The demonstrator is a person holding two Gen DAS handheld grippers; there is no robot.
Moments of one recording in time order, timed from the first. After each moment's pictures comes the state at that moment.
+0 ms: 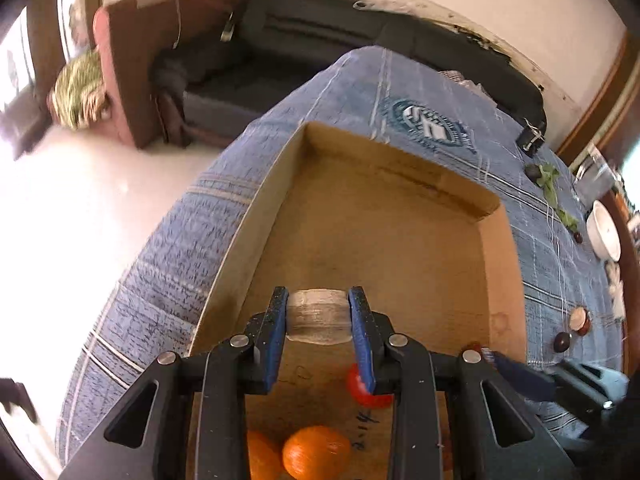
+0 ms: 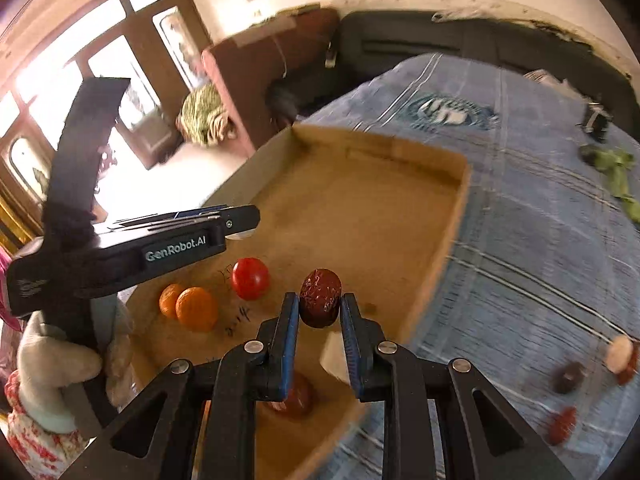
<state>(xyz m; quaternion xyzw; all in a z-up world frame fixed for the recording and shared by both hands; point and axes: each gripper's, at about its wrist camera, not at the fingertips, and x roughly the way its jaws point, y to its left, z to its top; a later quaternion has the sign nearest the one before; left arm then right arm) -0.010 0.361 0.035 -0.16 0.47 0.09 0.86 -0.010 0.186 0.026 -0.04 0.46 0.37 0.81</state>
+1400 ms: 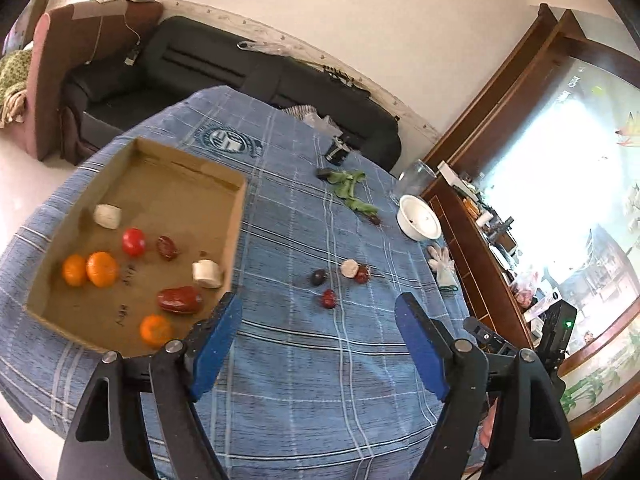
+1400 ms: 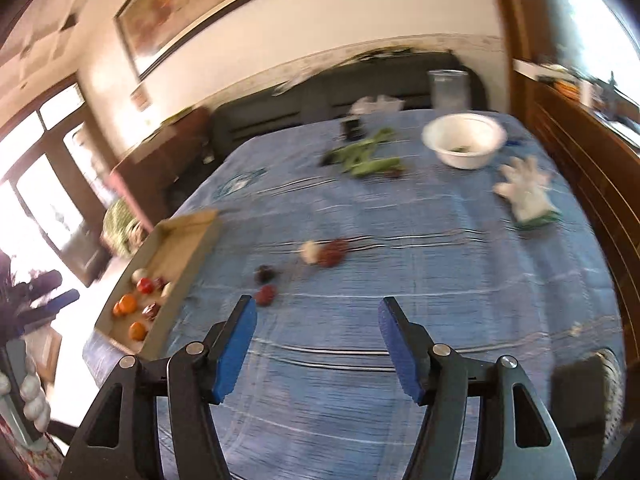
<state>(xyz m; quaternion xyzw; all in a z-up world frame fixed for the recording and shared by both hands) -0.156 0.206 0.147 -0.24 0.36 -0.11 0.89 -0.114 -0.164 0.097 0.12 0.37 0.16 0.91</state>
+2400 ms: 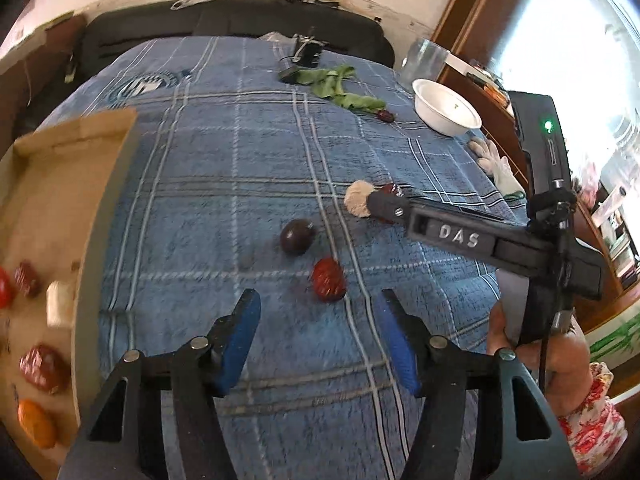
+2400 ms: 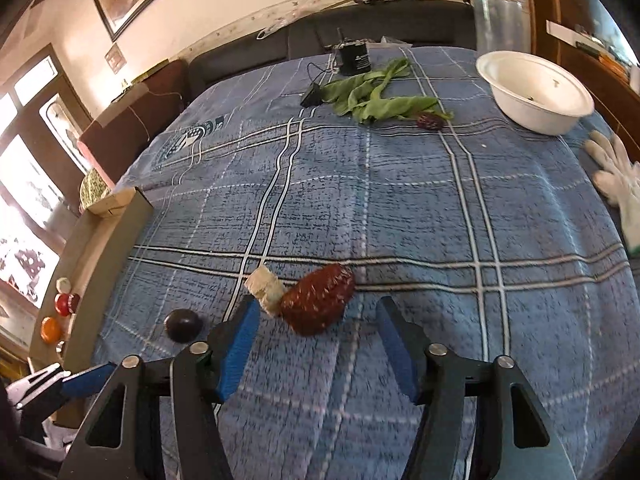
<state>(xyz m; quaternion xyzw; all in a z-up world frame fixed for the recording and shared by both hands) -0.035 0.088 0.029 -0.07 0.46 -0.14 0.87 0.043 -0.087 -0.003 0.06 0.45 0.17 0.88</state>
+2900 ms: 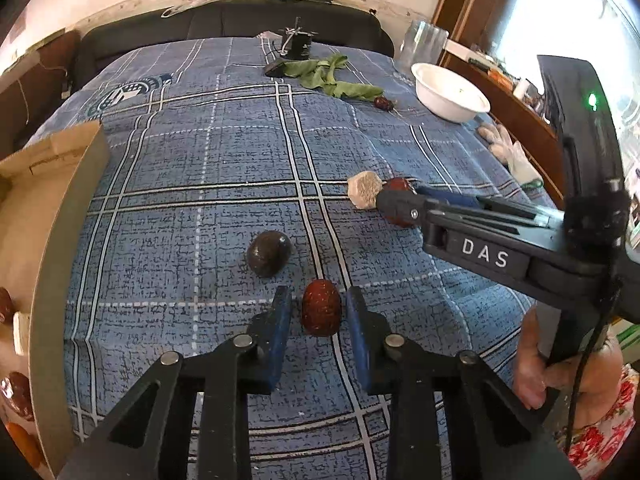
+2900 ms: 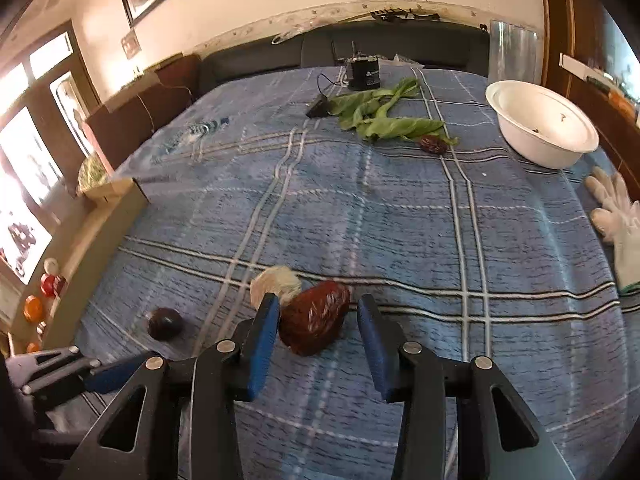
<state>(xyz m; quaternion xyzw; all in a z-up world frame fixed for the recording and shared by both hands) -0.017 0.061 0.010 -0.05 0.46 -0.13 0.88 0.043 -0.094 -0.003 0.03 0.43 0.18 0.88</state>
